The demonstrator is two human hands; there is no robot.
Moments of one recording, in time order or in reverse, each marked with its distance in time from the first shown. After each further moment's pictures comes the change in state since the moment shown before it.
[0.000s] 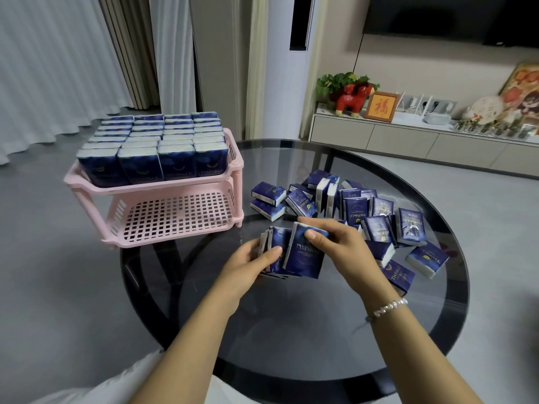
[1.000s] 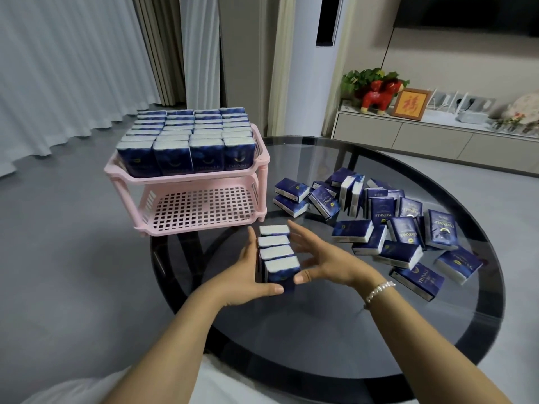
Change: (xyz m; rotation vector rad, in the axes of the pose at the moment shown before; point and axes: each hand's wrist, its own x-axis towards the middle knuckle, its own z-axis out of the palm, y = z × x) left_hand -0.012 -0.008 -0.046 0.734 -0.166 0.004; right_hand 0.031 0.045 0.024 -0.238 -0.612 0.157
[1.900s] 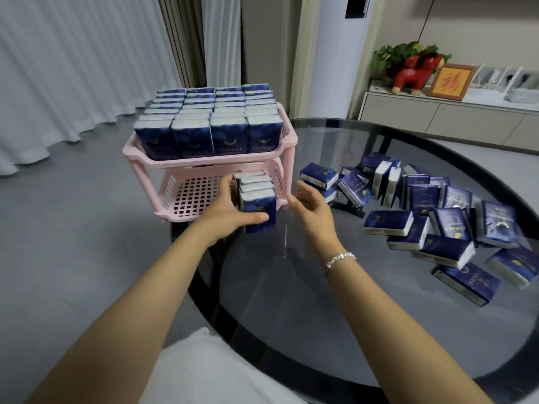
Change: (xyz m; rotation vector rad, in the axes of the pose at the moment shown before) left_hand 0.041 -0.032 -0.084 -0.326 0.398 0.050; right_hand 0.101 -0.015 0.045 0.453 0.693 -0.105
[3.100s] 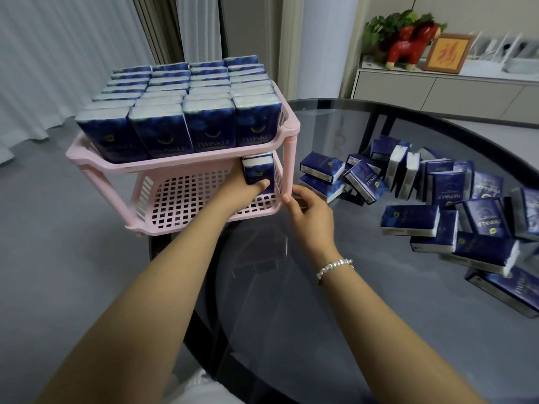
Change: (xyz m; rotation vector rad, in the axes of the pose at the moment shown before) left_hand 0.097 0.000 0.028 0.292 0.043 0.030; right_hand 0.029 0.029 0.016 -0.347 0.170 -0.160
